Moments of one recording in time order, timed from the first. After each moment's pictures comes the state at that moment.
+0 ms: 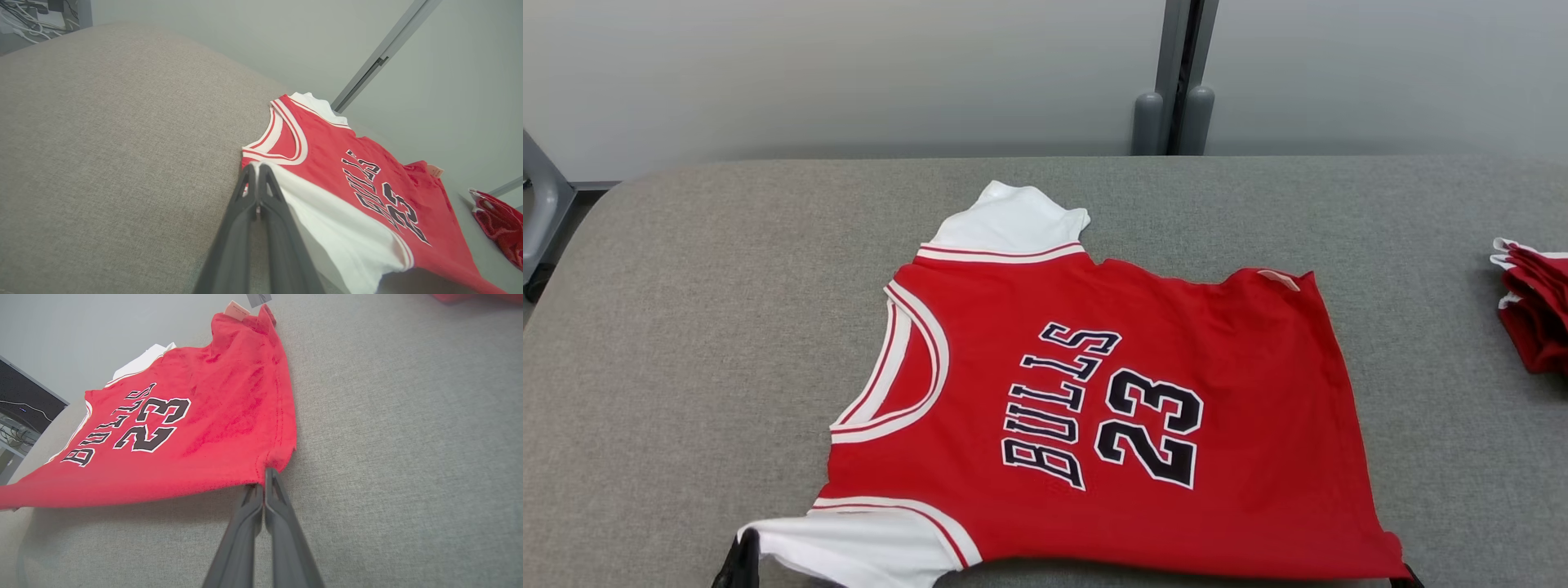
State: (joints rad) left arm 0.40 0.27 -0.11 -0.23 -0.77 0.15 -0.08; right arm 0.38 -0.09 -0.02 -0.07 0.51 0.13 0.07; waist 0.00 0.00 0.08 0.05
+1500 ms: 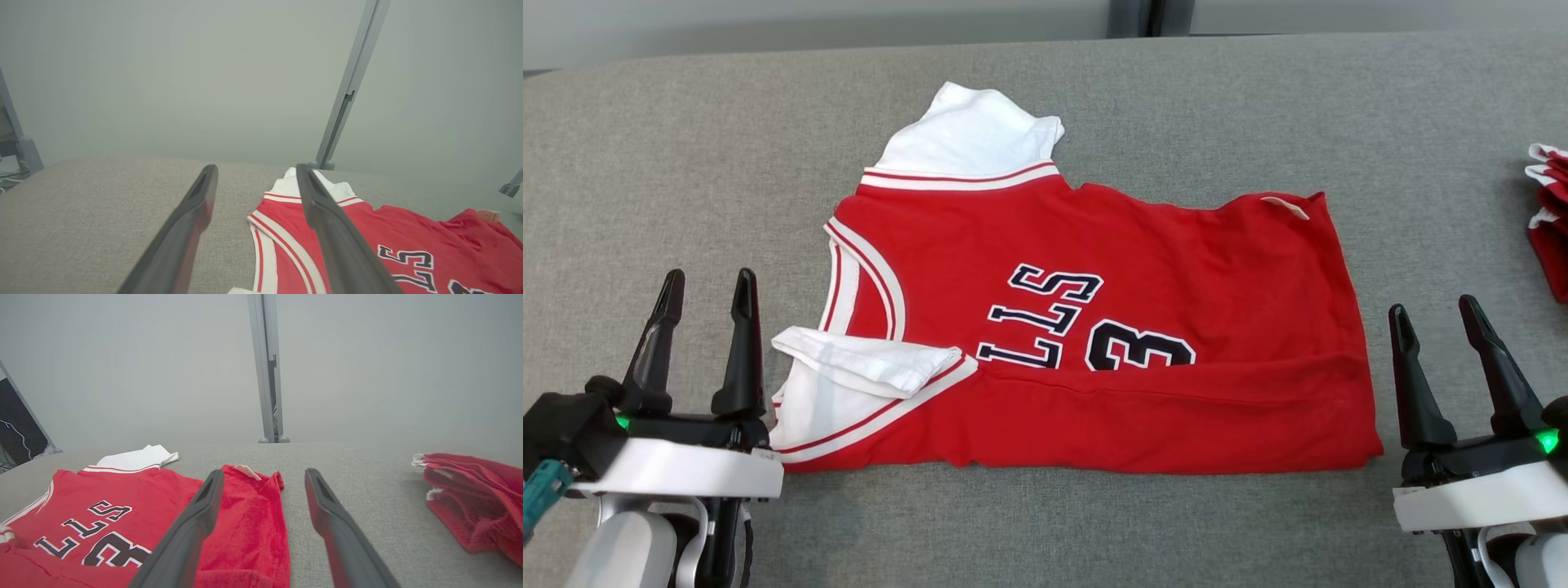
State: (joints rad) left arm -0.15 0.31 -0.14 0.04 -0.53 0.04 -0.26; right arm -0.07 -0.16 0.03 0.00 0.29 0.13 -0.22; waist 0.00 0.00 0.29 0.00
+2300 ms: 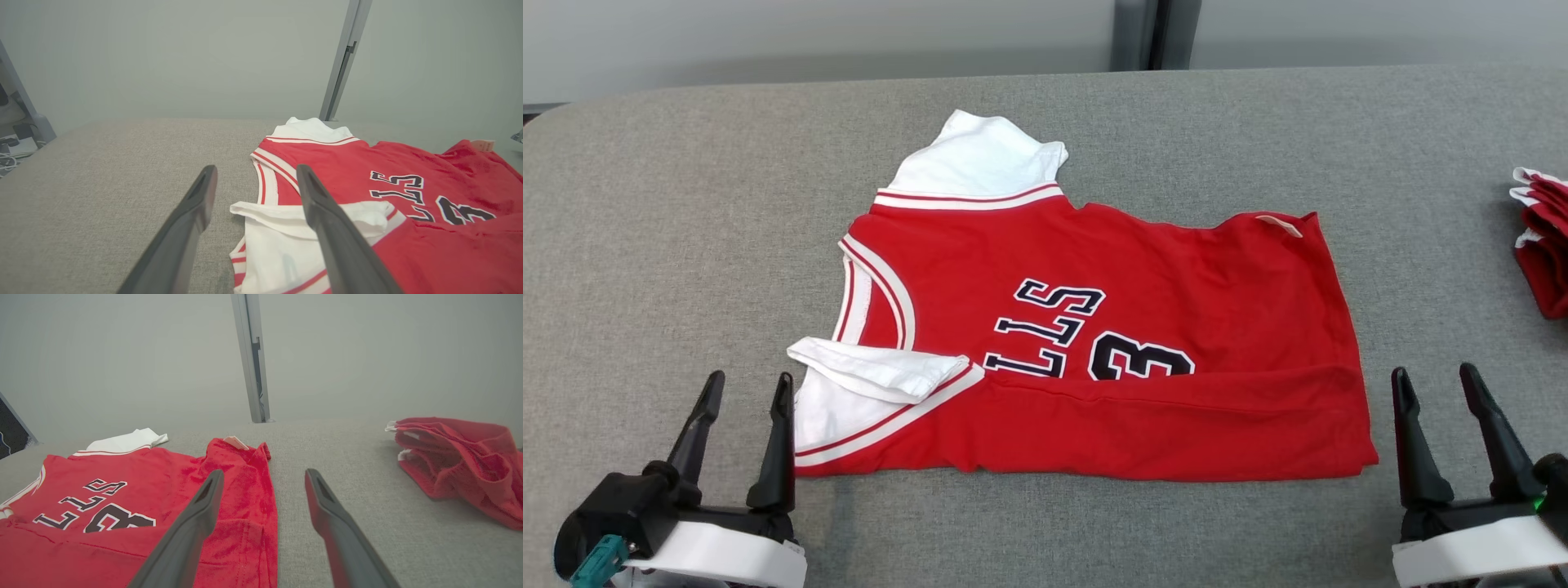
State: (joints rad) left arm 0.01 0.30 -0.16 0.03 -0.44 0.05 -0.25; right arm 0.03 -0.10 -0.03 0.00 0.25 0.13 -0.22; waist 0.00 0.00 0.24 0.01
